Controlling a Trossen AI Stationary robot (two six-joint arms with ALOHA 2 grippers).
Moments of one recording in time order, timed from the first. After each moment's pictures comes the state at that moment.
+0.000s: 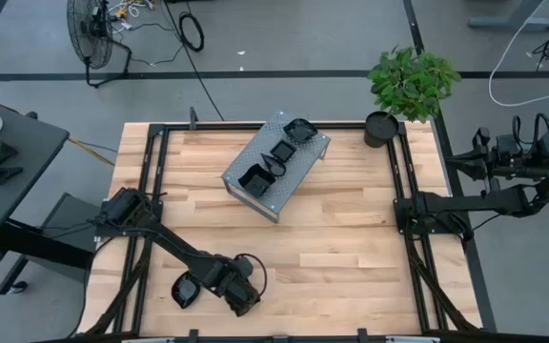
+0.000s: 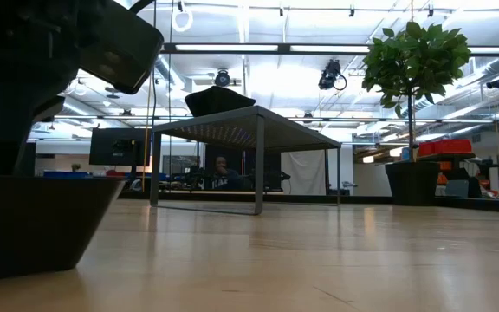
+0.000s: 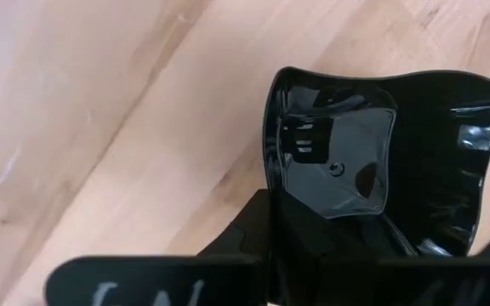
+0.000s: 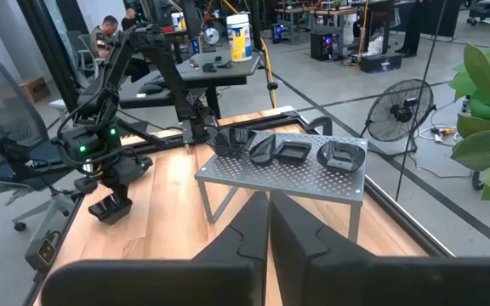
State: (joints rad) left arm -0.61 1.95 1.33 -0.74 -0.01 -1.27; right arm -0.01 0.17 1.27 -1.27 0.14 0.15
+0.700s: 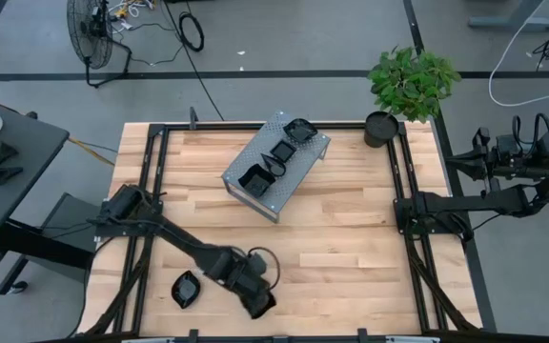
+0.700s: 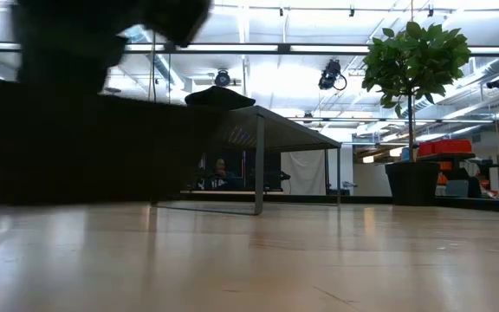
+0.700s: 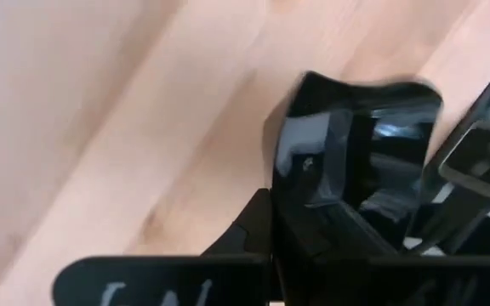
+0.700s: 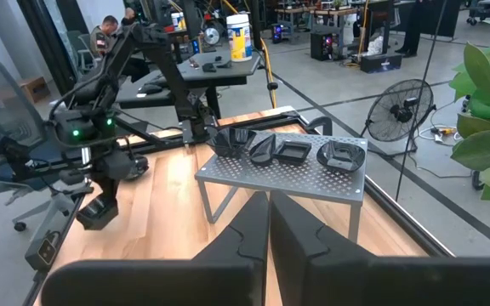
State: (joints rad) left arm -0.55 1.95 1.46 -0.73 0.02 -1.19; right arm -0.01 0.17 1.27 -1.27 0.14 0.15
